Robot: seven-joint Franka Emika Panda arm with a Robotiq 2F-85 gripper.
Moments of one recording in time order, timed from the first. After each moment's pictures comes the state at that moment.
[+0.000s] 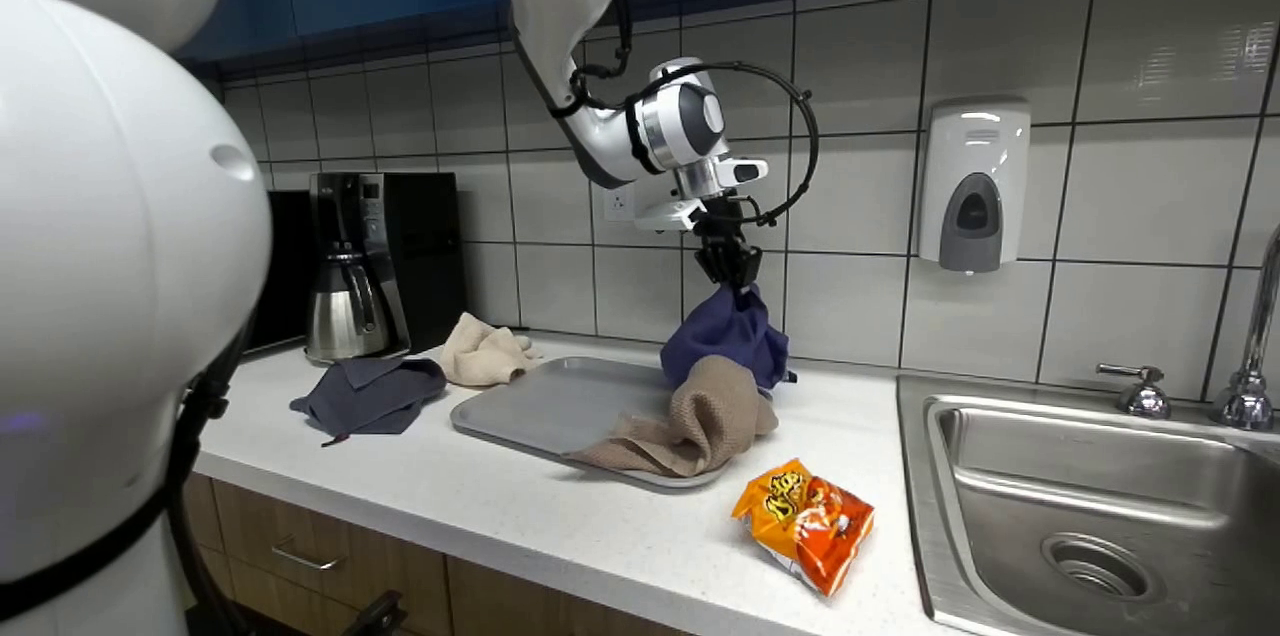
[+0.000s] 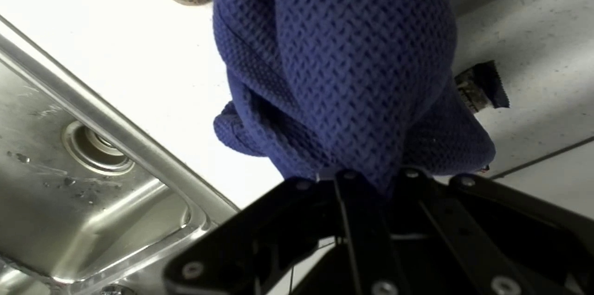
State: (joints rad) arm 0.14 0.55 -0.27 -1.67 -0.14 2.39 0.61
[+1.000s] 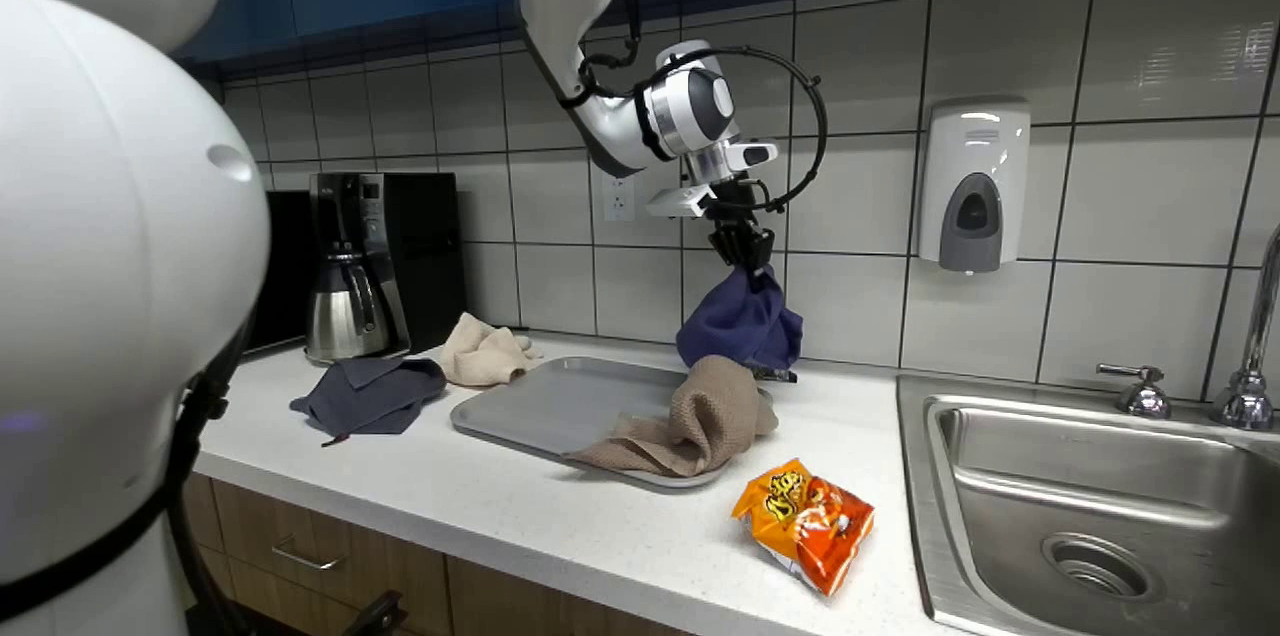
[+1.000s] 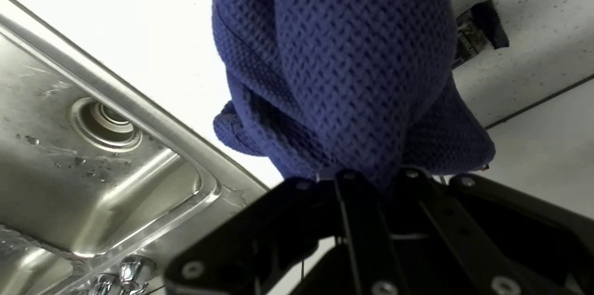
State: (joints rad) arm 0.13 0.54 -0.28 -1.63 -0.16 2.41 0.66
